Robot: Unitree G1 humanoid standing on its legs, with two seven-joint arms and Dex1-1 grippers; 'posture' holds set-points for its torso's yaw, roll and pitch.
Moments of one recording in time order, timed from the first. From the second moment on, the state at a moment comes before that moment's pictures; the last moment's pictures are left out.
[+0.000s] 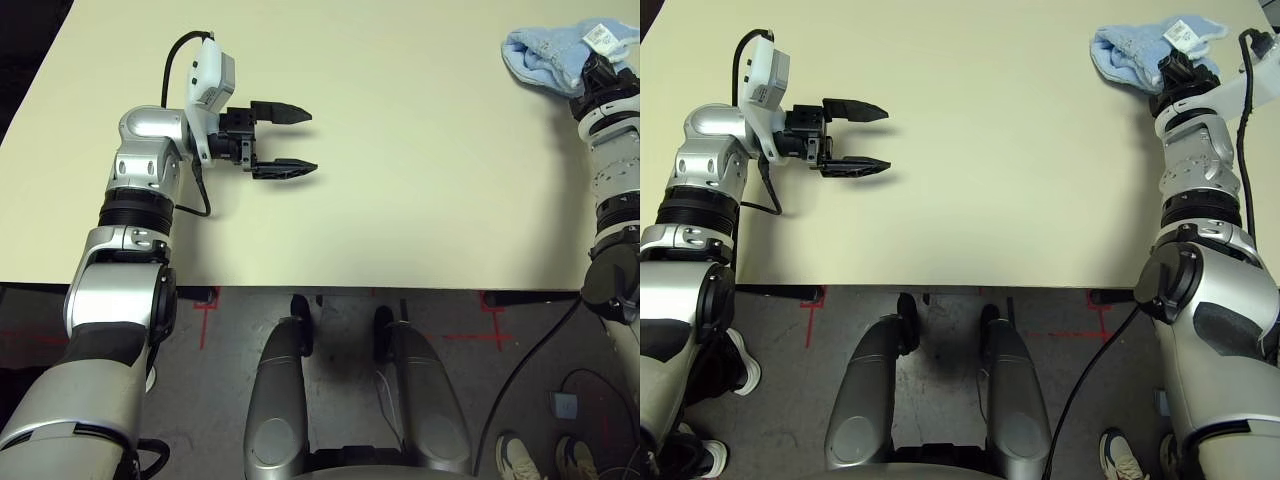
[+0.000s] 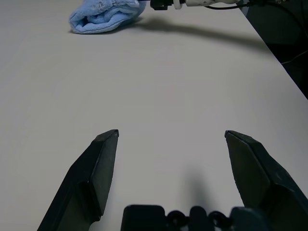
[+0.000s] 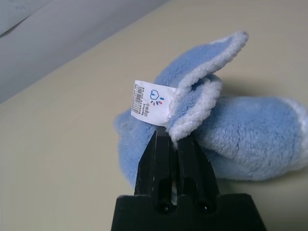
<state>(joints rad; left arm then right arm) -1.13 0.54 -0.01 0.83 -0.24 -0.08 -1.54 -1.09 -0.54 -0.57 0.98 0.50 0.06 0.30</state>
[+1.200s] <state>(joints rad) -1.21 0.49 -0.02 0.92 -0.21 -0.12 -1.54 -0.84 -0.37 -0.67 0.29 1.08 0.89 -0.04</state>
